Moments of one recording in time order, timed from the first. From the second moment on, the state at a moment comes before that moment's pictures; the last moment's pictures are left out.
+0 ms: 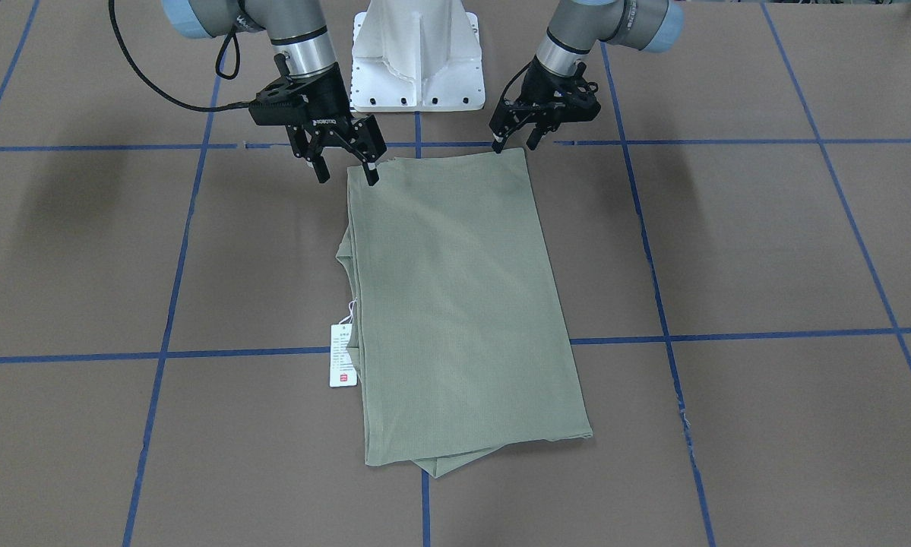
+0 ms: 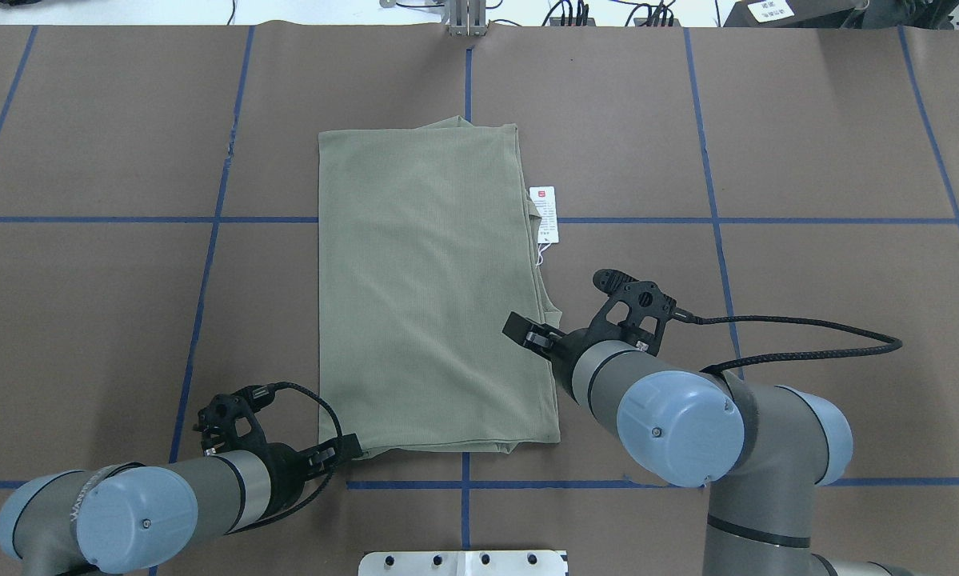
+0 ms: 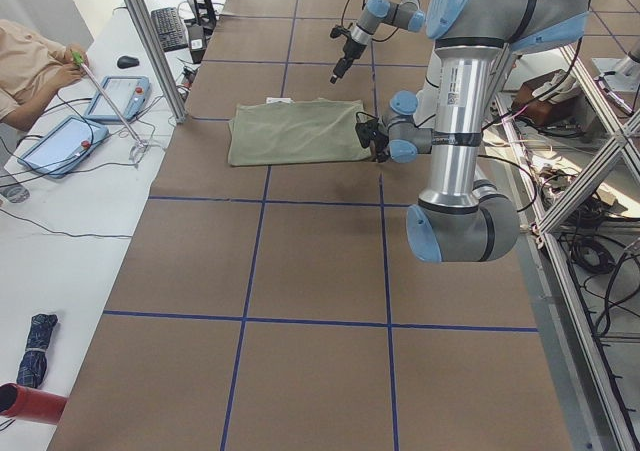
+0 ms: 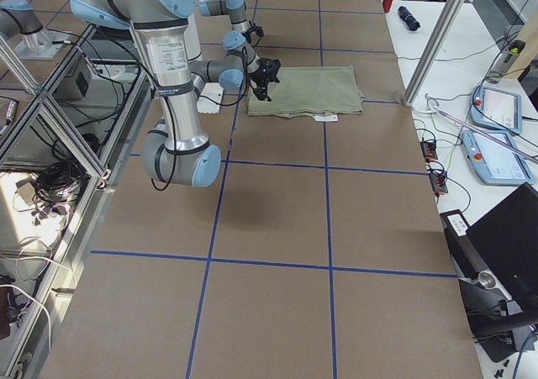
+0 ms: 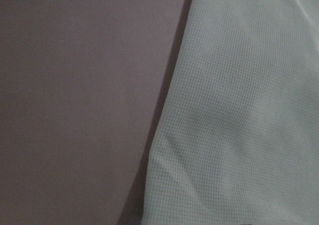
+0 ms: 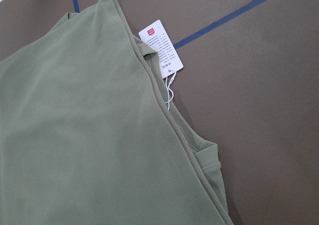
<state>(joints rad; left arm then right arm) -0.13 -1.71 -1.96 -2.15 -1.45 -1.86 0.27 -1.21 2.01 -1.33 1.30 1.79</state>
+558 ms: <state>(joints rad) -0.13 -1.72 -1.96 -2.15 -1.45 -1.87 0.26 -1.20 2.01 -1.33 1.30 1.79</state>
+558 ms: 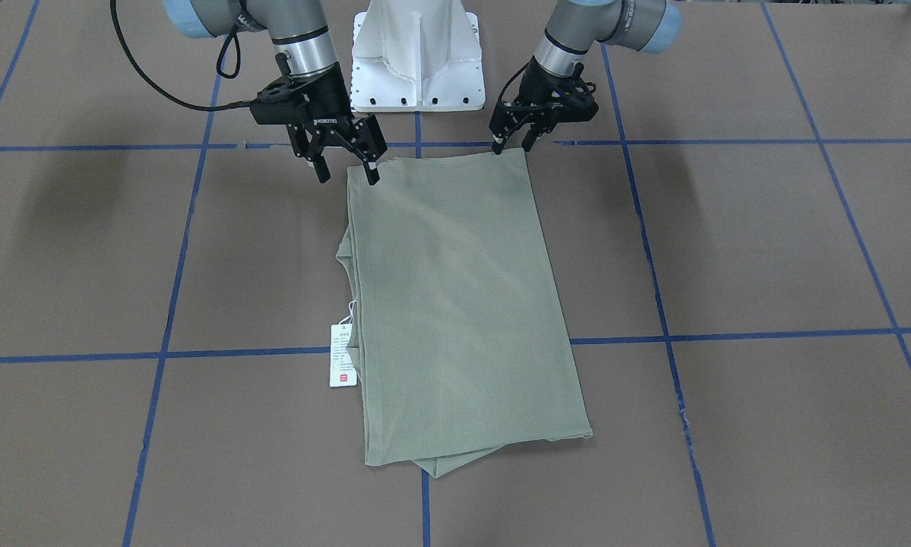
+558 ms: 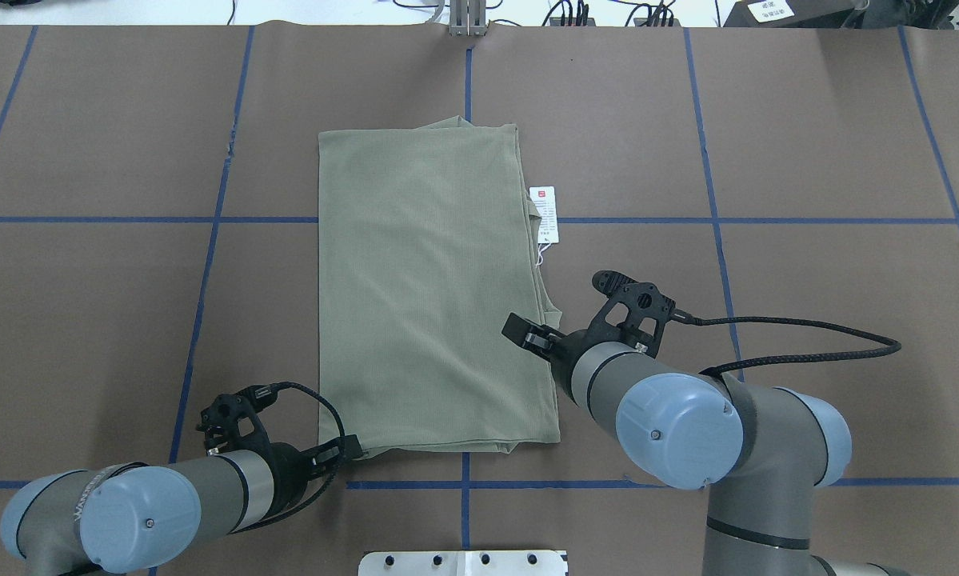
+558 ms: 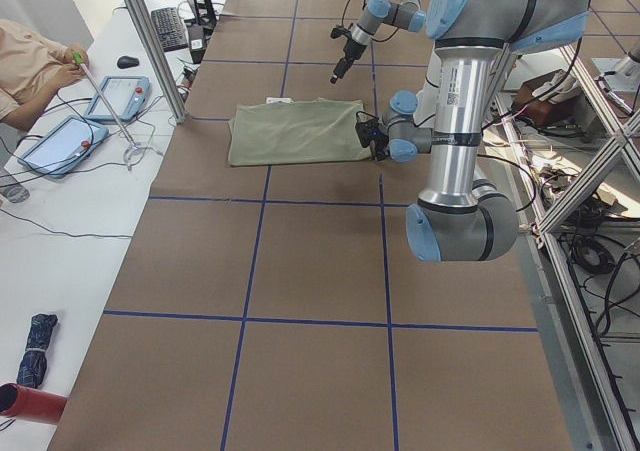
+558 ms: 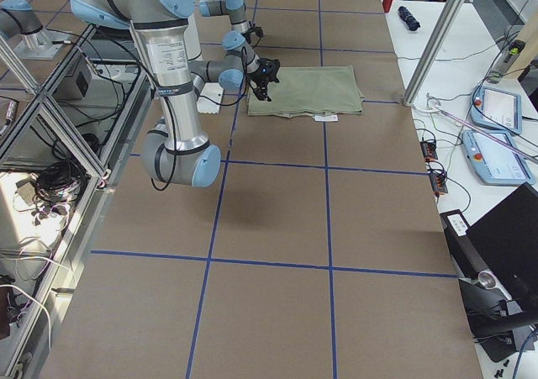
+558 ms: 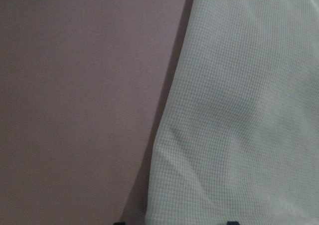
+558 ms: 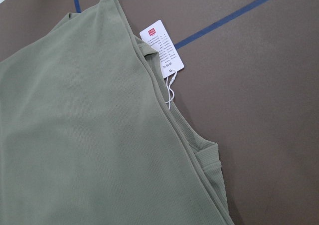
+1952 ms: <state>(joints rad) -0.15 -1.73 -1.94 -2.16 -1.45 -1.90 0.26 -1.20 2.01 -1.33 1.30 1.79</state>
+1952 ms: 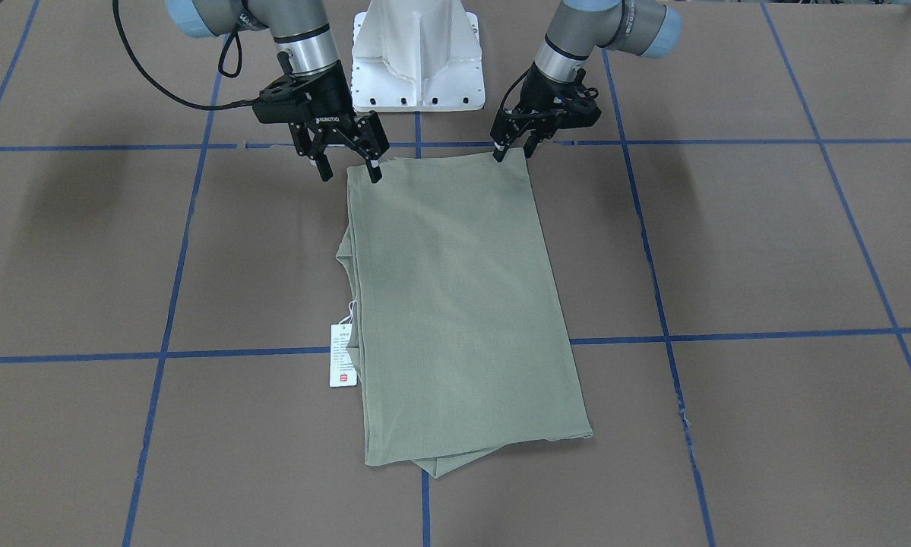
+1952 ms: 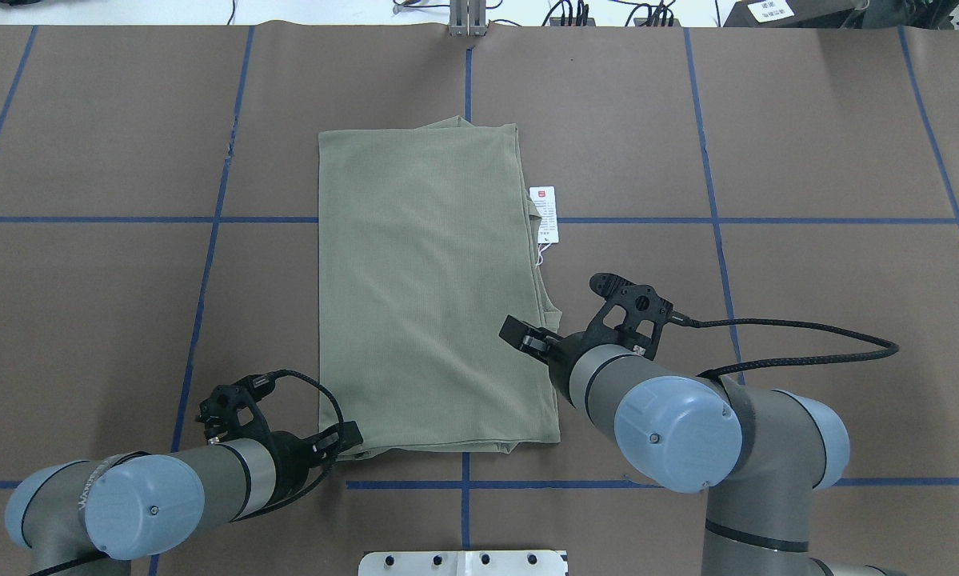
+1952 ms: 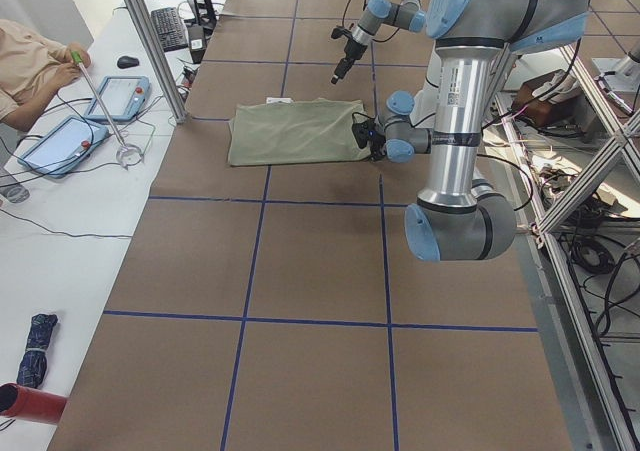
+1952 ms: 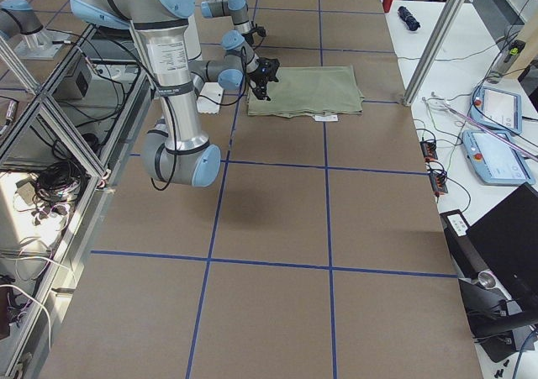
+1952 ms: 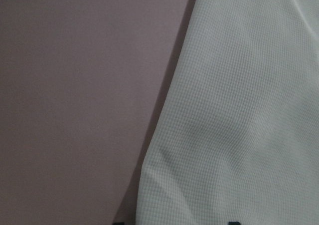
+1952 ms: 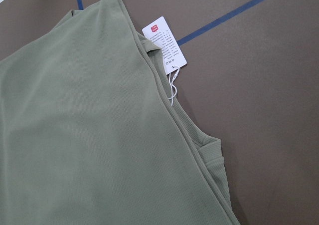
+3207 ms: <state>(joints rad) -0.16 -1.73 -1.95 -2.16 -1.45 -1.93 0.15 -1.15 1.94 -1.48 1.27 1.98</state>
